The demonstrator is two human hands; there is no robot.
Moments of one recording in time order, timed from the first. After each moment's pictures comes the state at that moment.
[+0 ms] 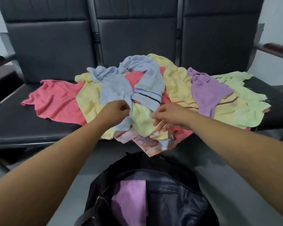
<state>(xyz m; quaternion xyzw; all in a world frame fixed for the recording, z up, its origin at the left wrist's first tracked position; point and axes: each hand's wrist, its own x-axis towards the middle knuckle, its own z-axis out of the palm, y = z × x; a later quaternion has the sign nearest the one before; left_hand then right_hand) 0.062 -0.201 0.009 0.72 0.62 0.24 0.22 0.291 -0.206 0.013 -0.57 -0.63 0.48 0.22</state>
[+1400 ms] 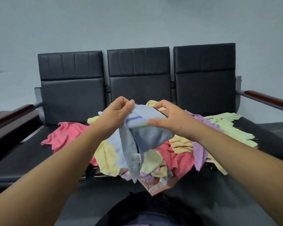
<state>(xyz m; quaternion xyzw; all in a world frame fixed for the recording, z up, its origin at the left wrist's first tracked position) 0.074 -0.254 0.157 0.69 0.42 0.50 0.31 0.292 -0.273 0.162 -0.46 -0.74 0.33 0.38</state>
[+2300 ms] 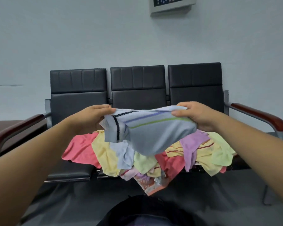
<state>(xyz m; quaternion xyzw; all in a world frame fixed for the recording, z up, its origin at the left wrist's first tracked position) 0.014 -0.333 0.230 0.67 0.41 0.36 0.50 0.376 -0.333 0.227 -0.44 -0.68 0.45 0.38</state>
